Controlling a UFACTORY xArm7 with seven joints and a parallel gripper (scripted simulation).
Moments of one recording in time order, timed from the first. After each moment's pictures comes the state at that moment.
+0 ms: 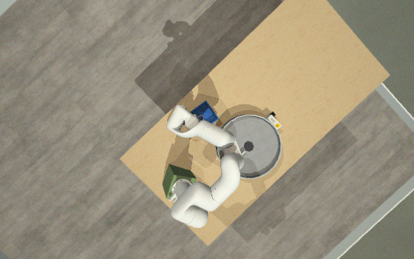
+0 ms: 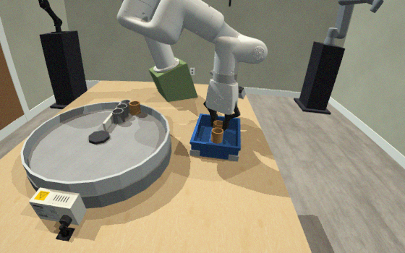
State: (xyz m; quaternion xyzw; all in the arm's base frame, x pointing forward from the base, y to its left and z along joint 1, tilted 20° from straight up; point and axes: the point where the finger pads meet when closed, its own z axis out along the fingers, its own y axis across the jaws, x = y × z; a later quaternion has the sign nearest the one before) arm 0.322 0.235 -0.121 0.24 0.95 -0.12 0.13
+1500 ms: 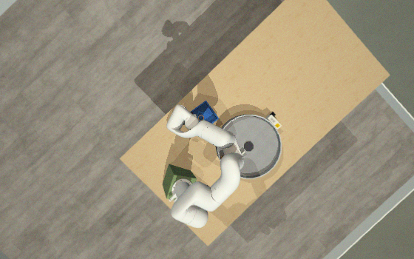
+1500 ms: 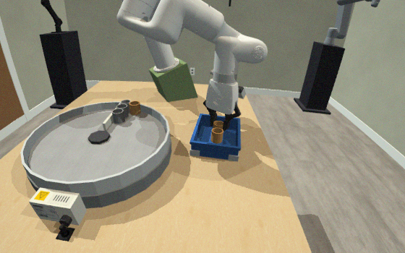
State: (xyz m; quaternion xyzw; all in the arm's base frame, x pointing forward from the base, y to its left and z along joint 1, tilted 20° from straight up) arm 0.322 0.235 -0.120 0.24 0.95 -0.12 0.13
